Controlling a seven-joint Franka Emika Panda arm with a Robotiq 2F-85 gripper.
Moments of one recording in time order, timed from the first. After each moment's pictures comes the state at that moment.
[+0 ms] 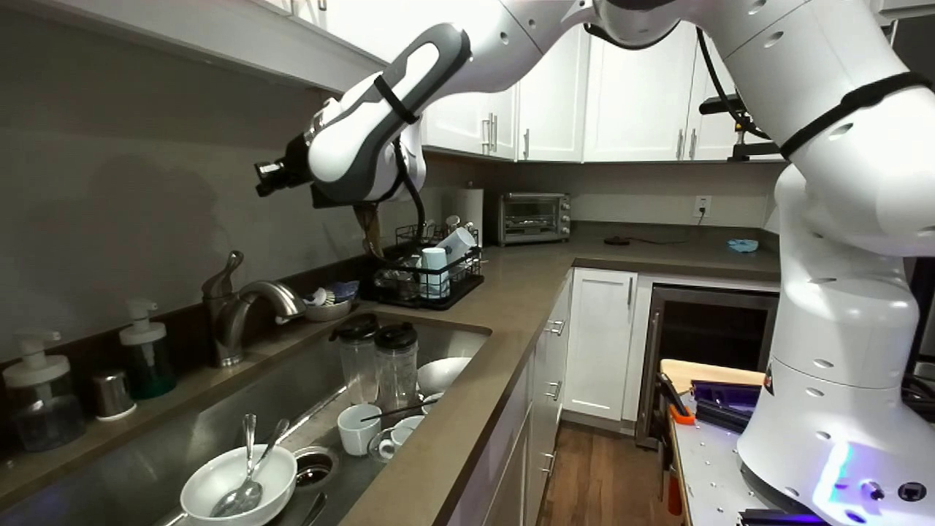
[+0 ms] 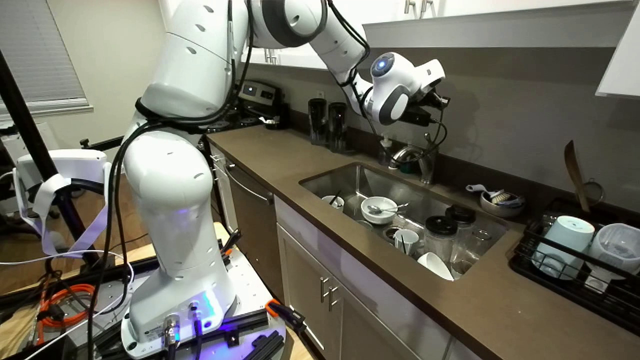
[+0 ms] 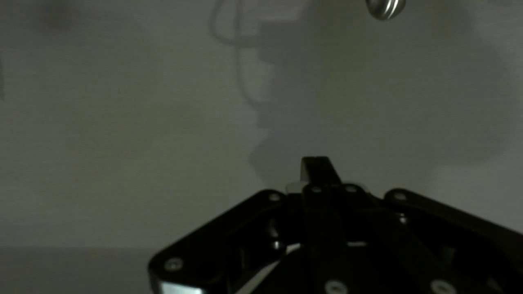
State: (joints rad) arm 0.03 0.53 -0.01 -1.78 0.13 3.46 -0.09
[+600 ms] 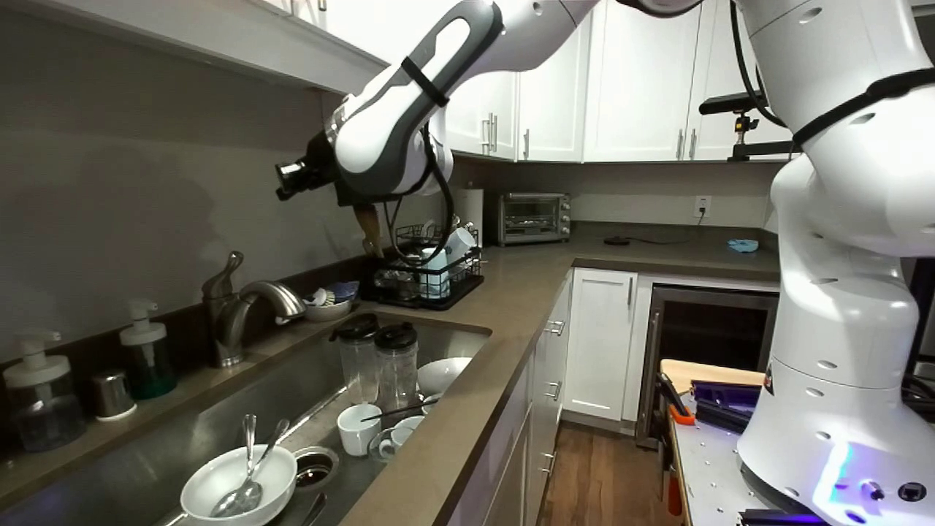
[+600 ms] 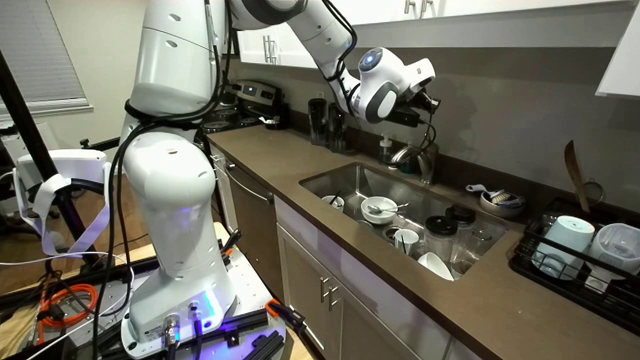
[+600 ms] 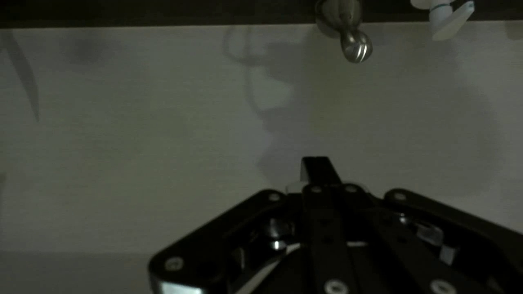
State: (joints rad) arm 0.08 0.39 -0.05 -1.99 0.15 3.46 -0.09
